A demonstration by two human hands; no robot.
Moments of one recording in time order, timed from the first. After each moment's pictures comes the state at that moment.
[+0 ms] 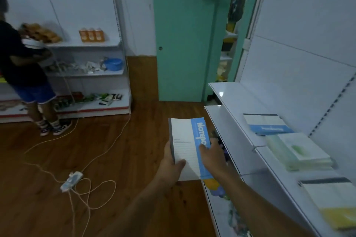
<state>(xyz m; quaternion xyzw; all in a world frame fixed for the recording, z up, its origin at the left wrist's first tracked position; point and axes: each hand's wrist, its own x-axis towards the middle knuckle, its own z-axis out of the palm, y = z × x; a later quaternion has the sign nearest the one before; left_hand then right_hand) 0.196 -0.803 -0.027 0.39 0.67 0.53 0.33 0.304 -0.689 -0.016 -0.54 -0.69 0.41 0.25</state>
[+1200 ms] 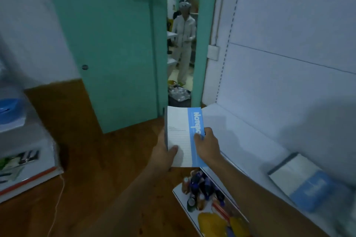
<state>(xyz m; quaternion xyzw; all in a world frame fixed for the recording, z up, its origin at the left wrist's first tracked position) -0.105 -0.276 -0.008 0.55 0.60 0.44 0.37 0.047 -0.236 0.008 -0.65 -0.59 0.31 0.37</state>
